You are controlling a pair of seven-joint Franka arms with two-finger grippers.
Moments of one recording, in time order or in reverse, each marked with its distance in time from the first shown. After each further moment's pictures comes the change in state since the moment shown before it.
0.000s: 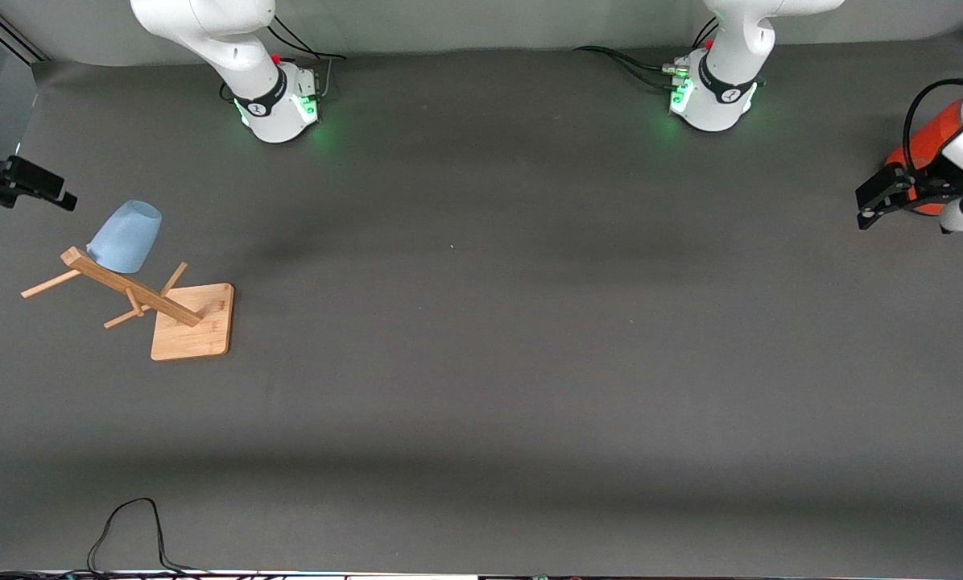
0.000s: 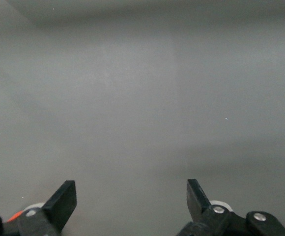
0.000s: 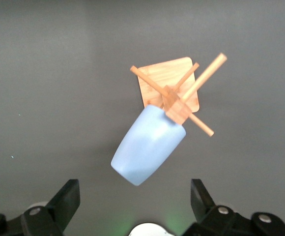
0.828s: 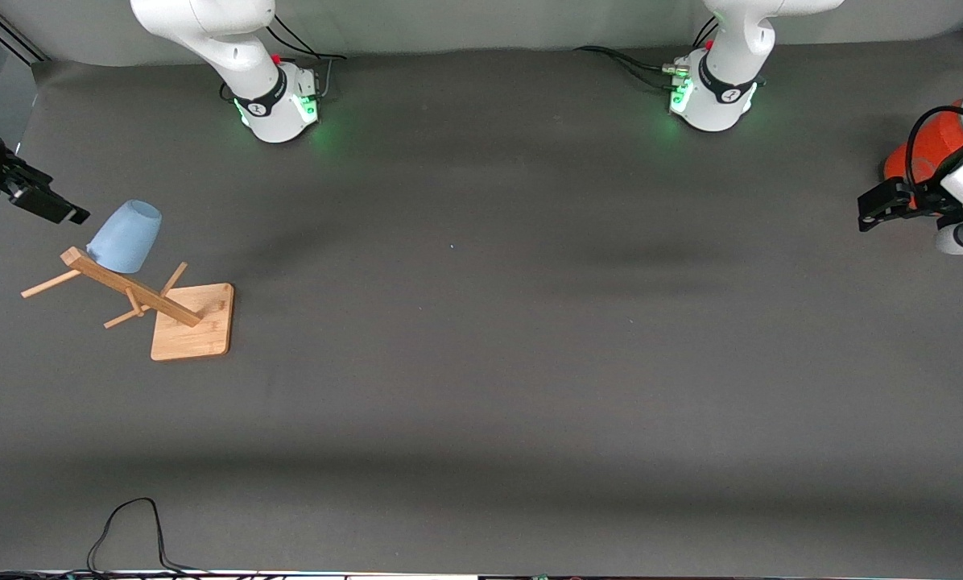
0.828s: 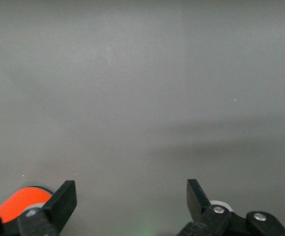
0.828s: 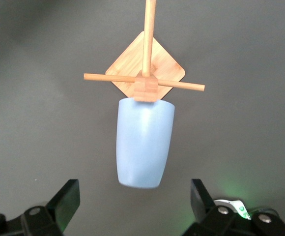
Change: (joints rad) left arm 0.026 0.048 0.004 0.035 0.001 -0.071 0.006; right arm 0.000 -0.005 -0.001 -0.108 -0.002 0.069 0.546
